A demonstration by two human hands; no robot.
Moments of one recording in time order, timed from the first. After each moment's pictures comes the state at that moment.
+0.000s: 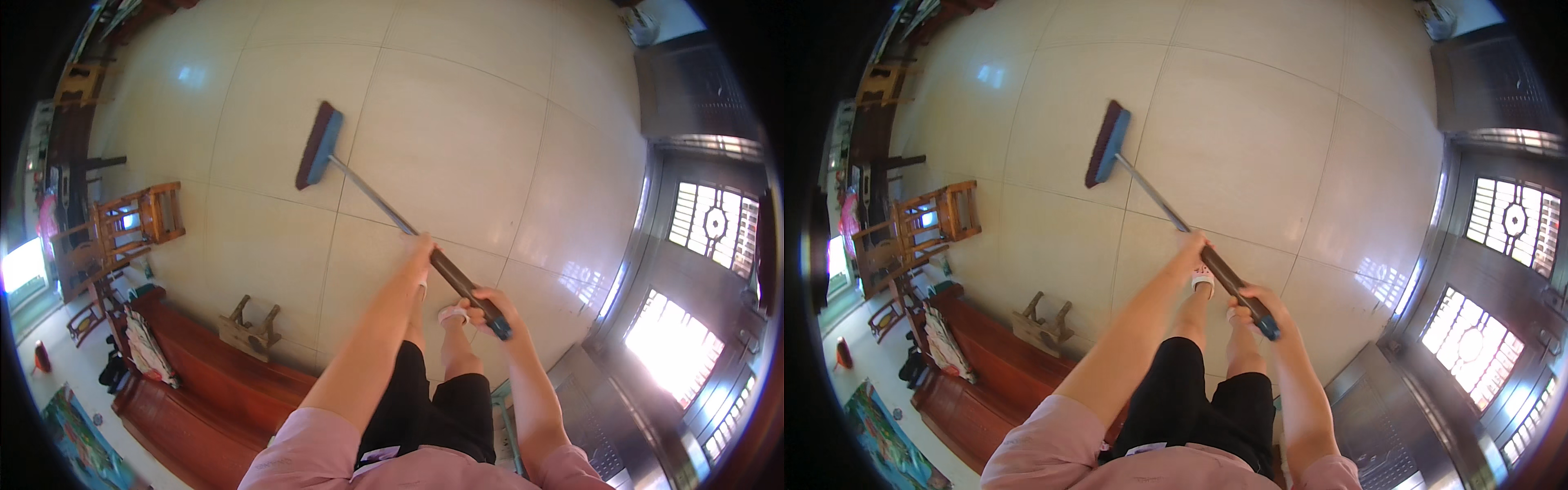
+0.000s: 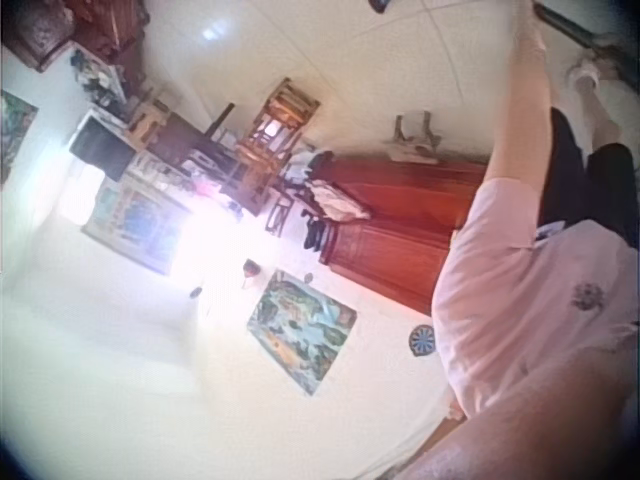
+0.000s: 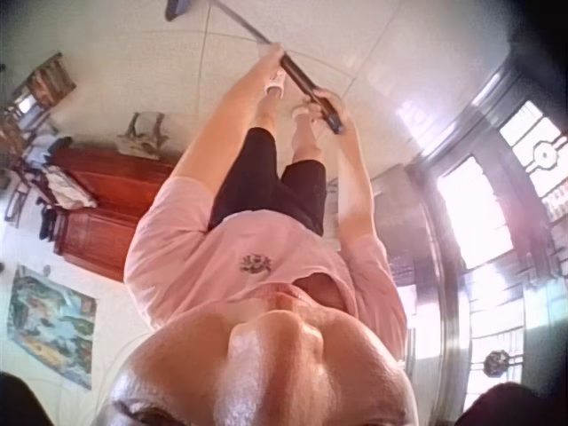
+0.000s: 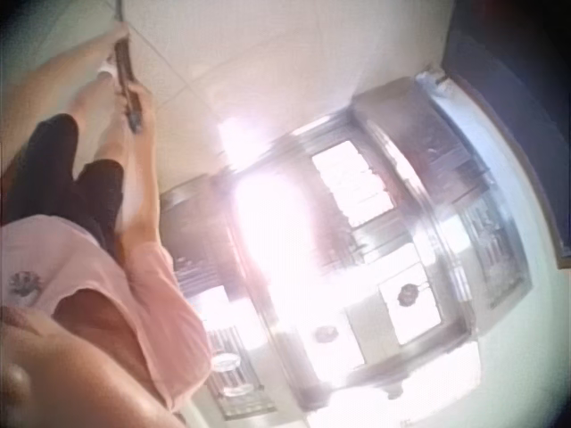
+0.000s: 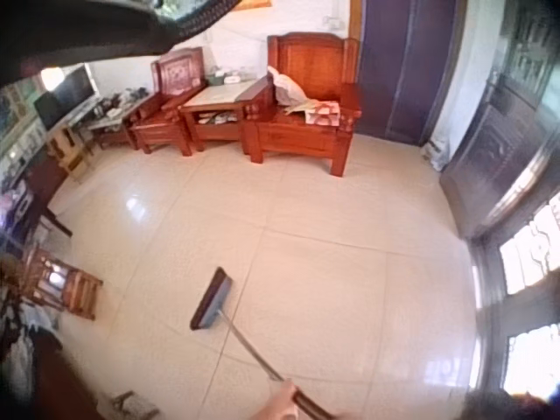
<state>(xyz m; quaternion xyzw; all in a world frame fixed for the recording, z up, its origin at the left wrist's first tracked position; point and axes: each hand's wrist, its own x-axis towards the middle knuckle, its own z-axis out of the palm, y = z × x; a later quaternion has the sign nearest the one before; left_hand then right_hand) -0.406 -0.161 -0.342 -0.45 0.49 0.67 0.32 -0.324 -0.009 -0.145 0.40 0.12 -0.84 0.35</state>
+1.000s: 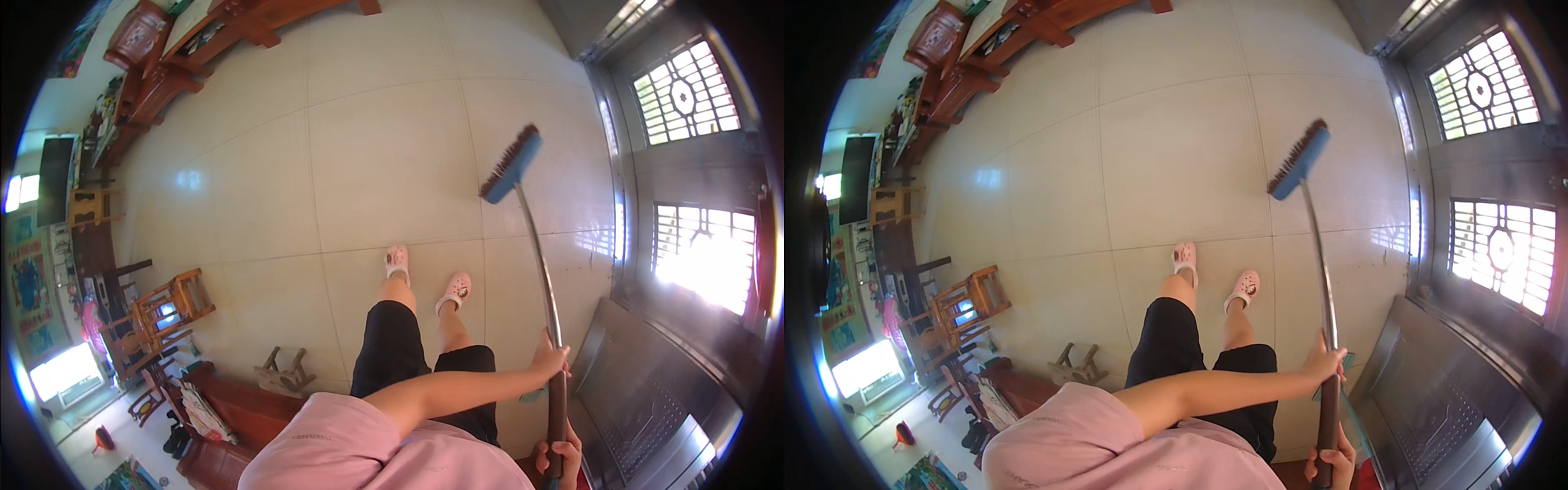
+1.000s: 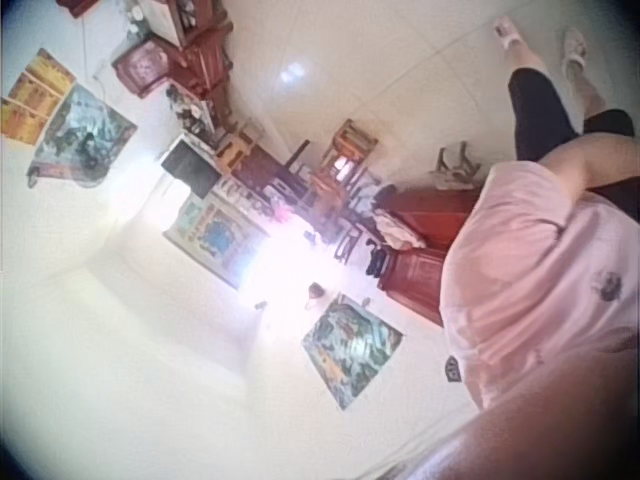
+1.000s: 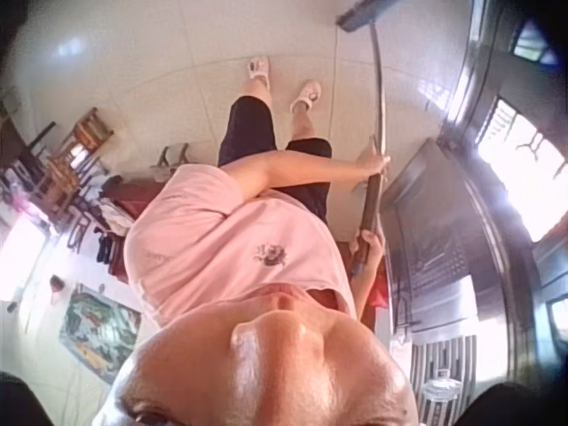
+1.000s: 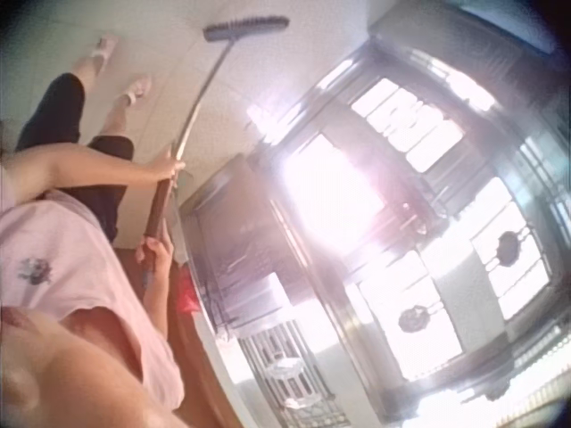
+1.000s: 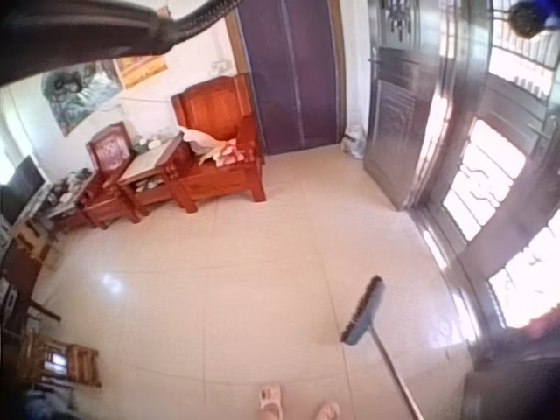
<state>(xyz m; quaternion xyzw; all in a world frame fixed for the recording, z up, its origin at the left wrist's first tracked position) -0.058 0.107 -0.040 -0.21 0.47 0.53 0.68 0.042 0.078 0.120 0.64 0.16 -0.75 -0.04</state>
